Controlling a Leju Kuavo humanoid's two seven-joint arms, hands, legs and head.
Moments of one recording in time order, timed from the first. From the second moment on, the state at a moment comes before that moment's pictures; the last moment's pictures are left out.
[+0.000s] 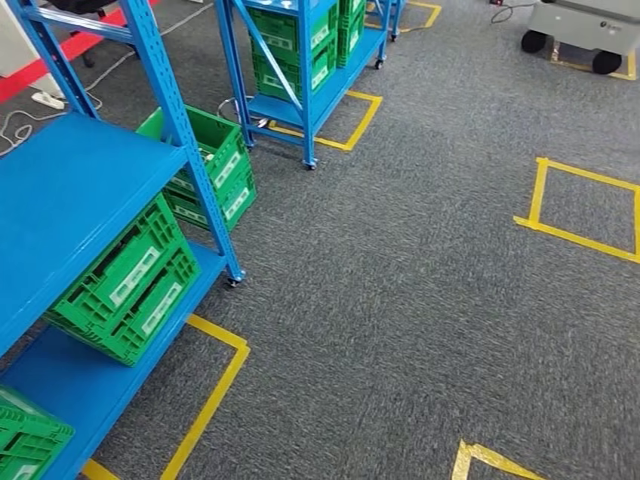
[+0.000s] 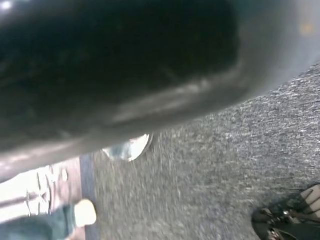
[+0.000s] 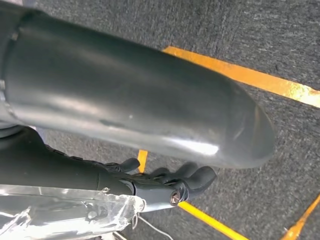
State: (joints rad) left arm 0.02 0.01 0.08 -0.18 -0.40 0.23 -0.08; right arm 0.05 0.13 -0.82 -0.22 0.90 -0.49 -0.13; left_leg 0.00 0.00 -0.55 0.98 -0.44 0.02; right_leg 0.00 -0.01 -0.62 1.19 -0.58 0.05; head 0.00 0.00
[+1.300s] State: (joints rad) left arm 0.02 0.01 0.15 -0.18 -0.40 0.19 -0.05; right arm 0.05 0.13 -0.85 -0.22 0.93 -0.49 -0.14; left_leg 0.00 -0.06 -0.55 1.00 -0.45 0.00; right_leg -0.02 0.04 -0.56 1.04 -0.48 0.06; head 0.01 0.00
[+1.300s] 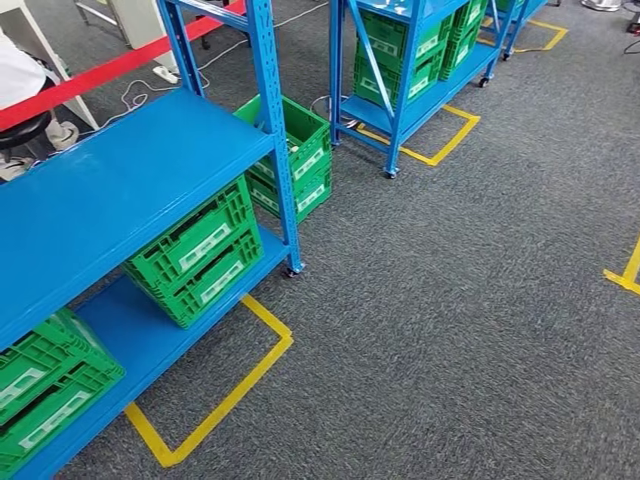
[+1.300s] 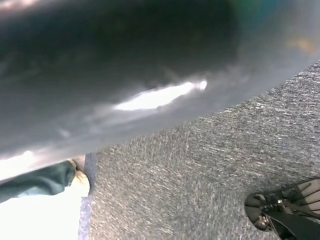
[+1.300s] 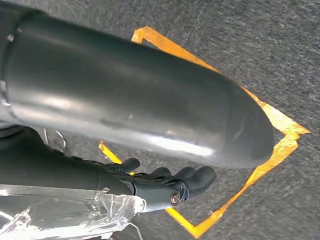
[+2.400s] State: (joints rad) left arm 0.02 0.02 0.14 -0.18 -0.44 0.19 -0.05; right arm 0.04 0.13 -0.86 -0.22 0.95 -0.49 -0.14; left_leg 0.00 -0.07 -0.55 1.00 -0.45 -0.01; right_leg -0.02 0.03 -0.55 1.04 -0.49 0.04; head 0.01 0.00
